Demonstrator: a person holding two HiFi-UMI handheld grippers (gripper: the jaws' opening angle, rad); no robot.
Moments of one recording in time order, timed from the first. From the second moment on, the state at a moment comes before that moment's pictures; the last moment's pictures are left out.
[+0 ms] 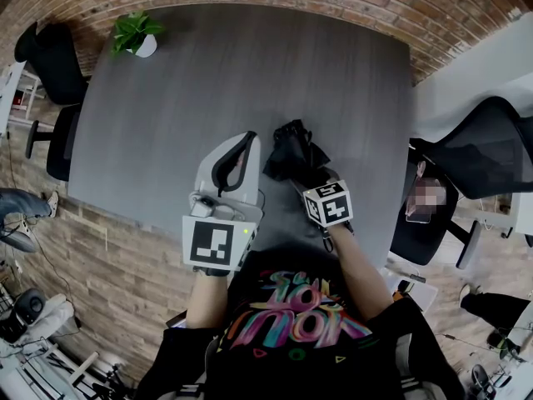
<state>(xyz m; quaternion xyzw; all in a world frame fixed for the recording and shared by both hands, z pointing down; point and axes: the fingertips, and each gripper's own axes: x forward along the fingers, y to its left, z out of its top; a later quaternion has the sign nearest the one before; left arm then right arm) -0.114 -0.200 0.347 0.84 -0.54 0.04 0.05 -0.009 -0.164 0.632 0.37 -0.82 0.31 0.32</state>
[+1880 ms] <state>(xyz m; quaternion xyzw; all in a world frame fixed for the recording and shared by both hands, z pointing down) -0.079 -0.189 0.315 0.87 -0.49 0.01 0.01 0.050 -0.180 0.366 0.46 -0.88 0.13 0.04</state>
